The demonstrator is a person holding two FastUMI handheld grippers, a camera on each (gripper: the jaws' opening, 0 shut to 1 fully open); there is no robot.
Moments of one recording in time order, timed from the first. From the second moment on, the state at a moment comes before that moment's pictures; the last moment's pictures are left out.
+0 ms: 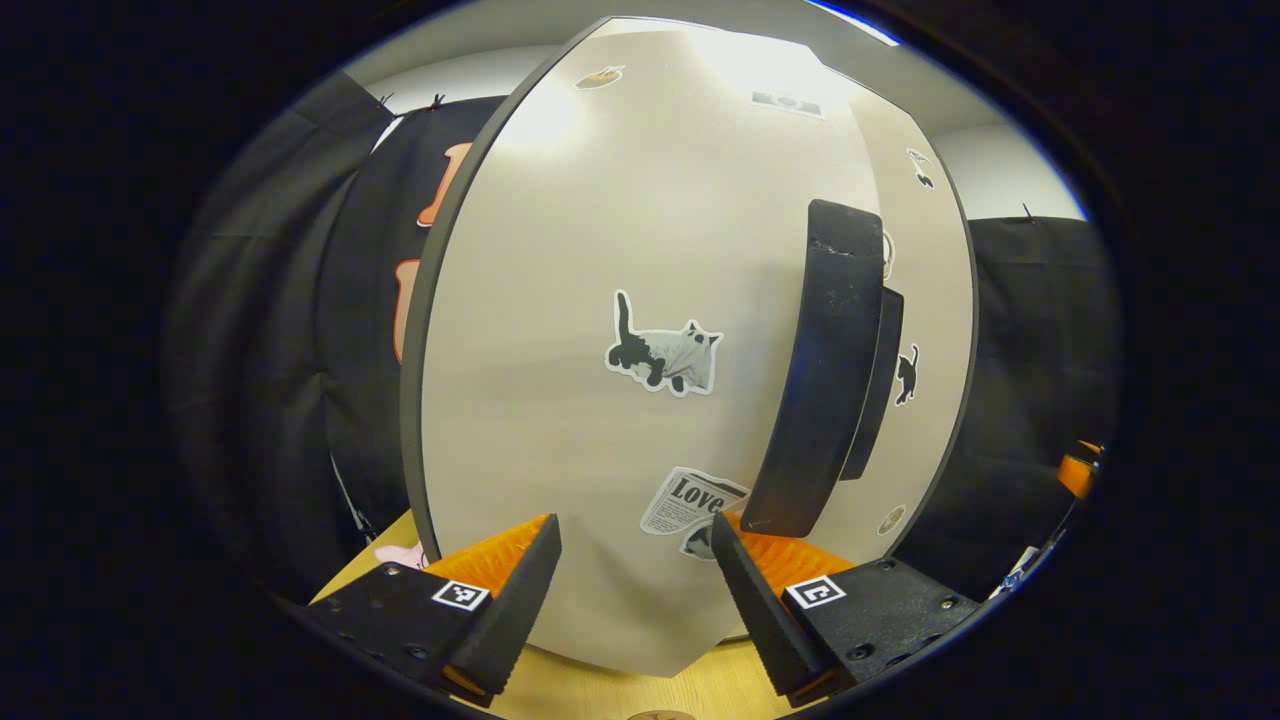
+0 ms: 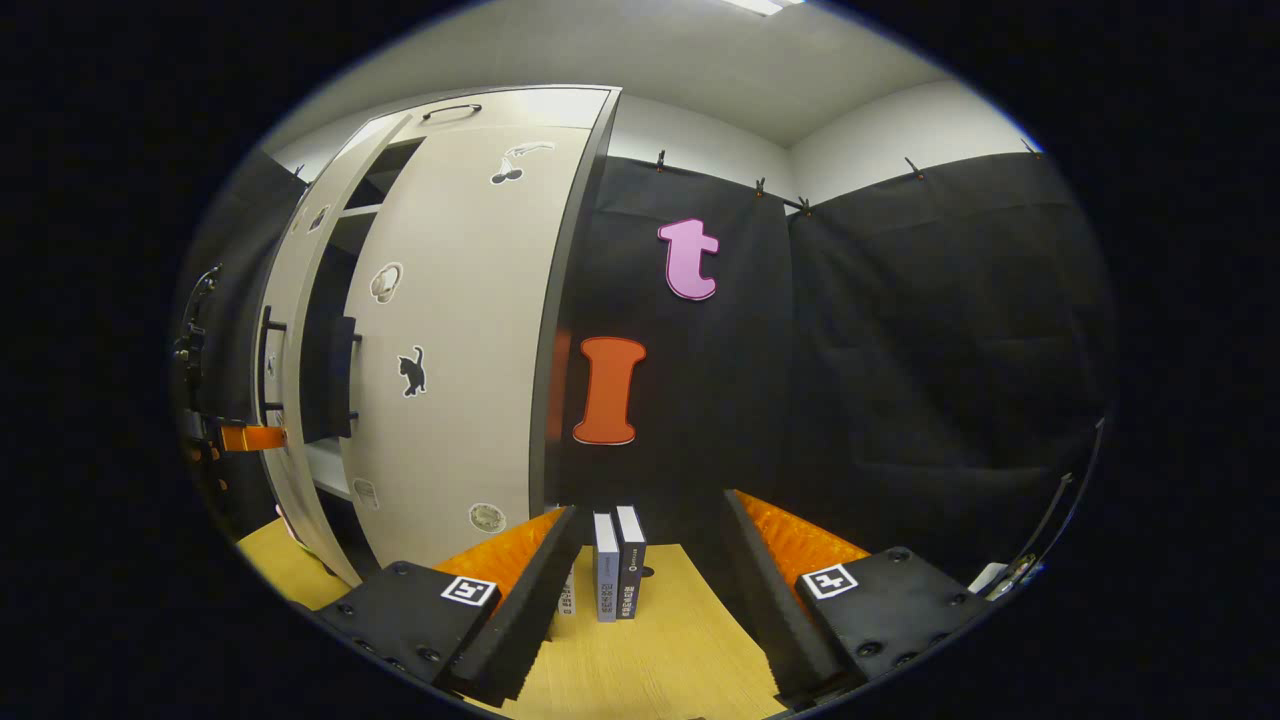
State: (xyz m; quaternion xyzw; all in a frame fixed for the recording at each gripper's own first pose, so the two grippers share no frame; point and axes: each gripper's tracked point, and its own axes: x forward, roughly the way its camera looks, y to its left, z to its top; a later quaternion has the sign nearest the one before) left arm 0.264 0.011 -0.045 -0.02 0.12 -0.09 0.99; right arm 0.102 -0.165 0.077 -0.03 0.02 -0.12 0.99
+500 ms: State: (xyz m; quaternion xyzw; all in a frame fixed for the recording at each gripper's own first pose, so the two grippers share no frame) left arm 0.267 0.009 -0.046 -0.01 0.13 -0.06 0.99; right arm 0.104 -0.198 0.073 -0.03 0.03 -0.13 0.99
